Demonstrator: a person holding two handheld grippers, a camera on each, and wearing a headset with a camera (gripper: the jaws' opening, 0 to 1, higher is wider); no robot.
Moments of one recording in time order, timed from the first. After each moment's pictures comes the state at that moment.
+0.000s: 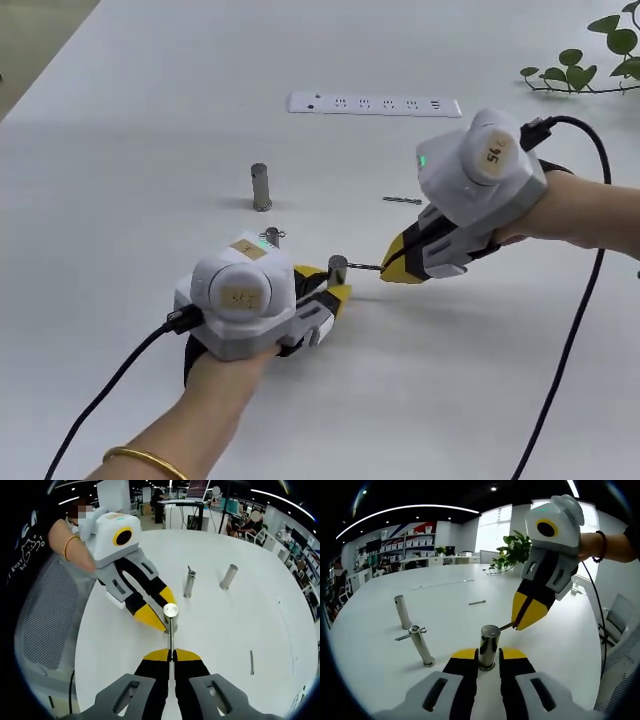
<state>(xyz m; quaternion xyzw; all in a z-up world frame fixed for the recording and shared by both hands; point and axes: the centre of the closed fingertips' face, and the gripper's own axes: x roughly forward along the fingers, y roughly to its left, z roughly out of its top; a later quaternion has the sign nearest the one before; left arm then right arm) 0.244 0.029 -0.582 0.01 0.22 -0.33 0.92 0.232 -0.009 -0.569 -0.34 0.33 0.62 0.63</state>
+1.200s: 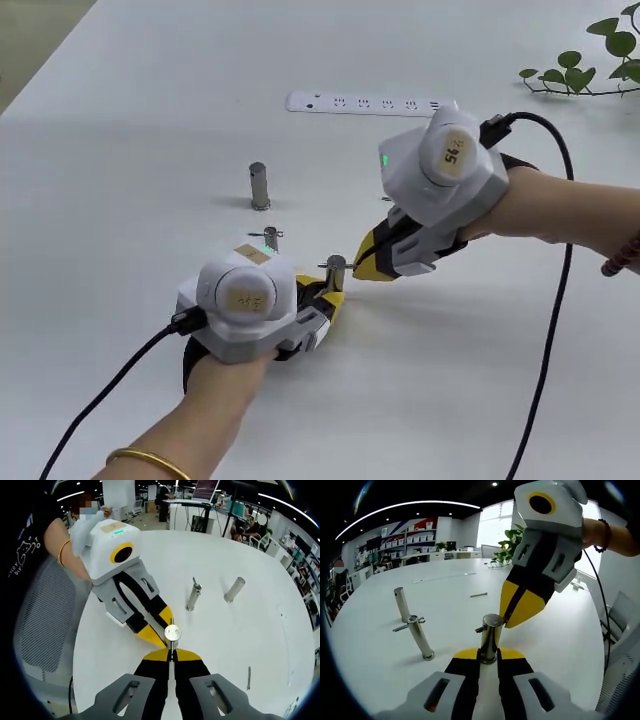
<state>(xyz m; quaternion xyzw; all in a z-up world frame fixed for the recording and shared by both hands) 0.244 0.031 -0.596 0.02 0.25 -0.32 0.91 0.241 0.018 -0.571 -0.36 0.32 0.62 0.62</state>
